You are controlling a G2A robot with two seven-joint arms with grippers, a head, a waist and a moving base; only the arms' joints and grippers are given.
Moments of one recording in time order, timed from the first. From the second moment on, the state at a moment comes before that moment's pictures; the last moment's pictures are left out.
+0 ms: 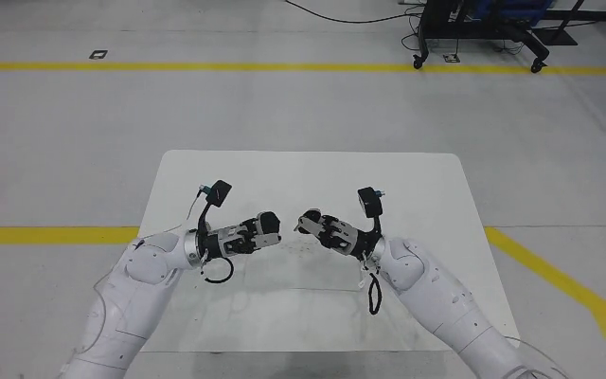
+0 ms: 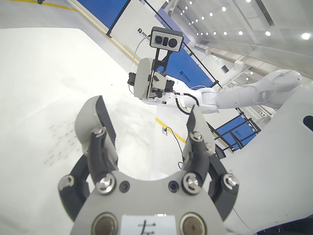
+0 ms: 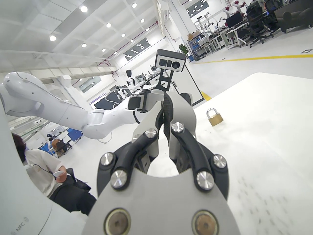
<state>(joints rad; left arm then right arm) 1.22 -1.07 -1.22 -1.45 -0.24 -0.81 -1.01 -1.14 -1.20 0.90 -1.29 -0.27 -1.01 0.13</state>
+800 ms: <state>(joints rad) 1.14 -1.06 -1.10 -1.40 -0.28 -0.79 -1.03 -1.11 -1.21 0.84 -1.25 -0.15 -1.01 0.26</state>
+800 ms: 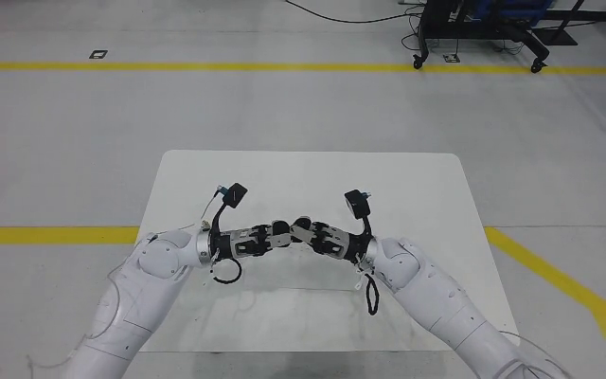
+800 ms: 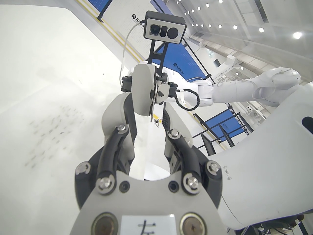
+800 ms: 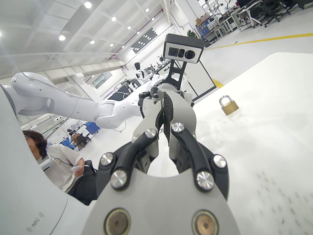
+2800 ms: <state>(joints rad) 1.10 -1.02 -1.02 -1.36 -0.34 -0.82 -1.00 -1.13 -1.21 0.87 -1.26 -0.16 -1.01 0.25</state>
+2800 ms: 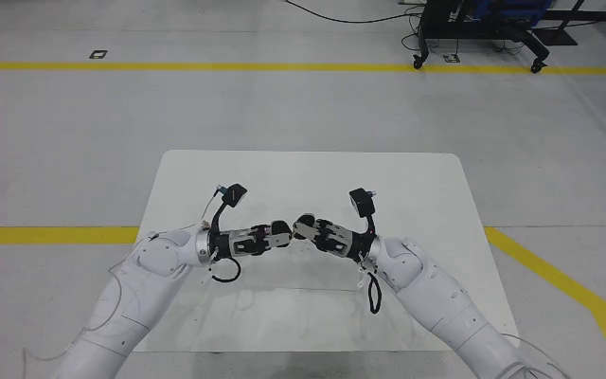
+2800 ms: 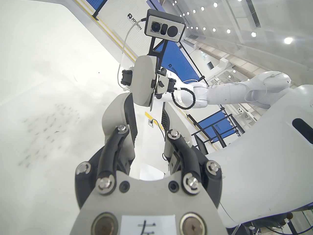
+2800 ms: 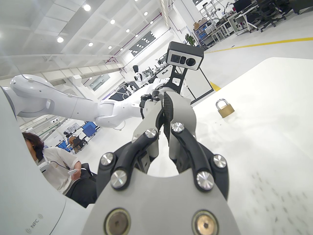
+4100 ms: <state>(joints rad) 1.46 -1.04 -1.19 -1.78 0.97 -0.51 -0.02 -1.09 -1.23 0.85 -1.21 -0.03 -1.01 0.32</state>
